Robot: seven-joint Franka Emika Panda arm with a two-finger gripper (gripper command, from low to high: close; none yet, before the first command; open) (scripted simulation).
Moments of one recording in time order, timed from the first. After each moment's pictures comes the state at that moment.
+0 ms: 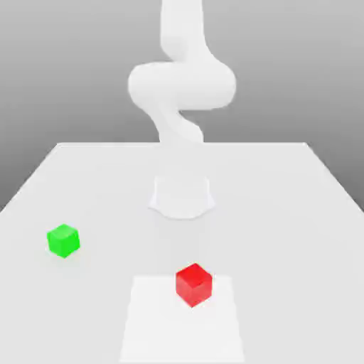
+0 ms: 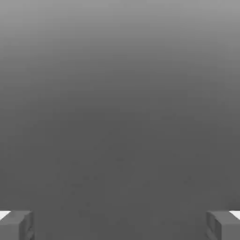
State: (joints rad) arm 0.02 -0.73 -0.02 -2.36 0.00 2.35 0.74
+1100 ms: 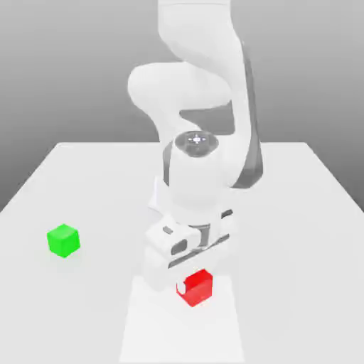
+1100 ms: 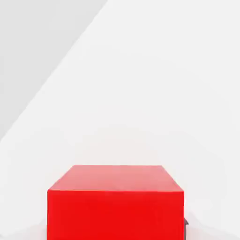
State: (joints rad) arm 0.13 0.18 -0.05 -2.84 0.06 3.01 0.15
